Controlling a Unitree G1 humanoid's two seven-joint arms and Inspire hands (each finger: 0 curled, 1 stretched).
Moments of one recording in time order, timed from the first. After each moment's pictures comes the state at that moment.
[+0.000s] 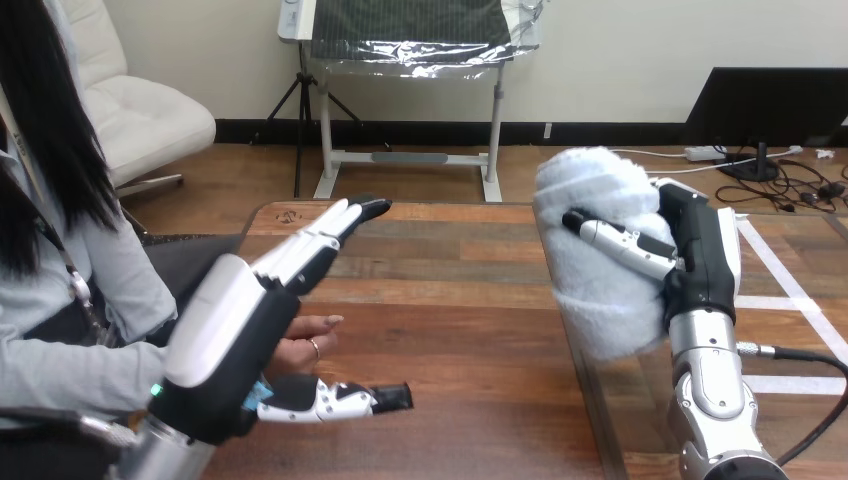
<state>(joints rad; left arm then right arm) 0.01 0.40 0.03 0.29 0.56 -0.99 0.18 -0.62 -0.19 -0.17 1.23 0.02 -0.69 -0.12</state>
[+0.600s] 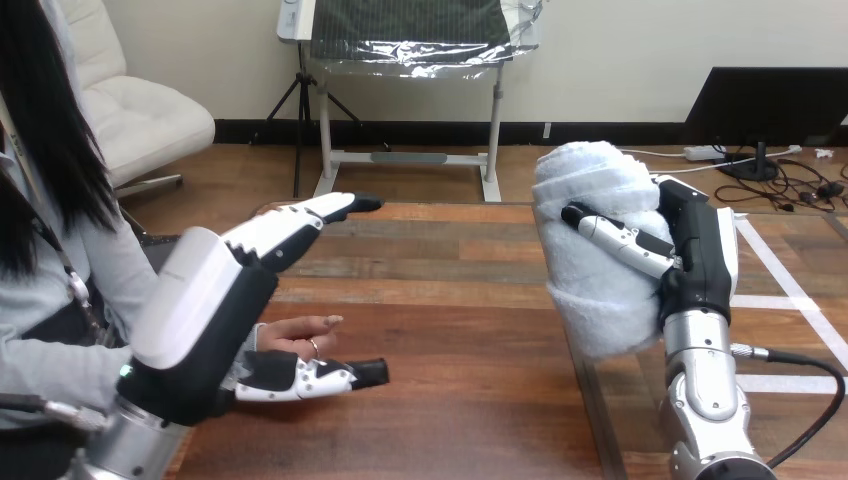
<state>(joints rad) 0.03 0.45 0.08 0.18 0.55 -0.91 0.16 -0.62 -0.16 -0.19 1.23 0.04 -0.70 -0.12</state>
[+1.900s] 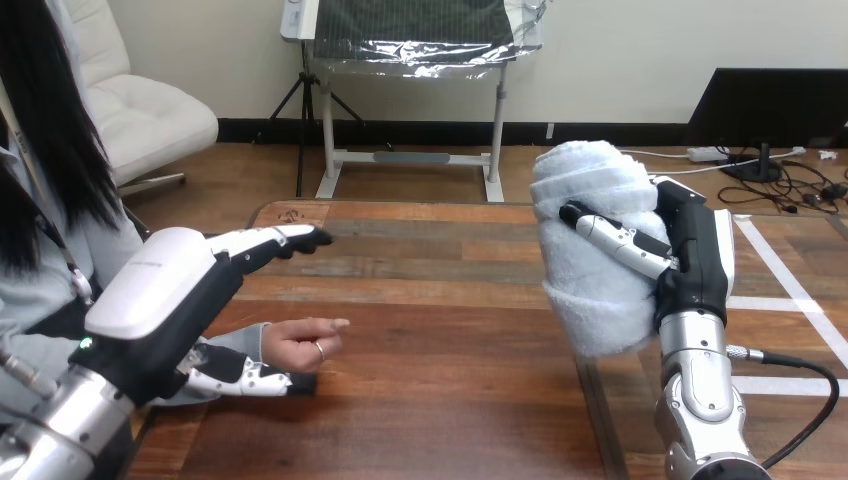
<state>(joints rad) -0.02 0.62 0.07 0.25 0.51 -0.74 -0.05 -0.62 -0.15 -0.20 1.23 0.04 -0.71 -0.11</state>
